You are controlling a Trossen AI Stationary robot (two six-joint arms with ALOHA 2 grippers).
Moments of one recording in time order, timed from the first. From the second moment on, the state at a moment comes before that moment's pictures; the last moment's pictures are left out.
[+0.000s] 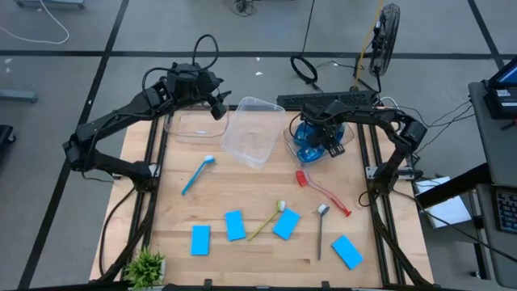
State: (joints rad) left arm 0.56 1.28 1.33 -0.44 -0.14 0.29; right arm -0.65 1.75 0.96 -1.06 0.18 -1.04
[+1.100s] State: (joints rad) left arm 0.56 1.28 1.33 -0.44 -0.14 0.28; right arm -0.65 1.75 0.91 -0.97 0.18 -1.04
